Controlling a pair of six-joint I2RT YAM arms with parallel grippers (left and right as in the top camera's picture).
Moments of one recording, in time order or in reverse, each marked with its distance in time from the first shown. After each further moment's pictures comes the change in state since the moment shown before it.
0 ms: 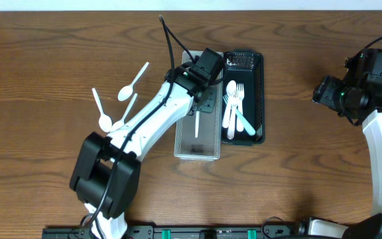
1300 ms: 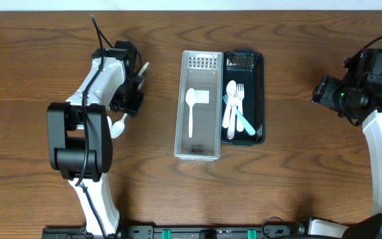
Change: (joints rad) left arm 0.510 0.187 0.017 -0.257 -0.031 0.535; right arm 0.000 0.000 0.000 -0.003 0.000 -0.022
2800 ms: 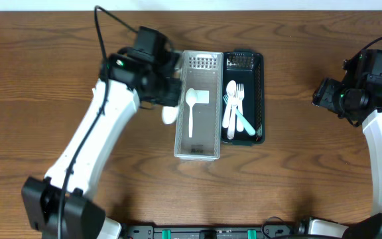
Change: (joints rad) left arm -0.288 -0.447 0.010 0.065 0.366 -0.275; right arm 0.000 0.000 0.000 -0.024 0.000 -0.003
